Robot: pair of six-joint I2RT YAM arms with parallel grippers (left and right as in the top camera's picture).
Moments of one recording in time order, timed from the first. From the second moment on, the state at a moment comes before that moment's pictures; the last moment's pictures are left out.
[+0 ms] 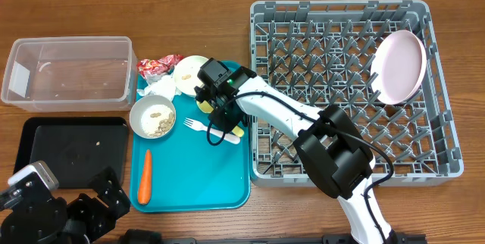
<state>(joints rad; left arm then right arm) -0.17 0.69 1.55 -1.62 -0.27 -0.70 0.76 2.24 1.74 -0.93 -0.11 -0.13</state>
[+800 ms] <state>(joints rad) -0.17 0.69 1.55 -1.62 -0.27 -0.70 0.74 1.89 1.86 -1.09 -0.04 -0.03</state>
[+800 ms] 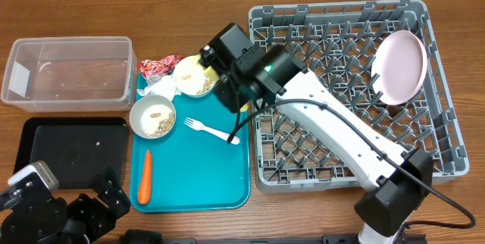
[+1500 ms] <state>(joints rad) -0.17 0.69 1.55 -1.62 -0.27 -0.70 0.50 2.03 1.73 -1.09 -0.14 0.28</state>
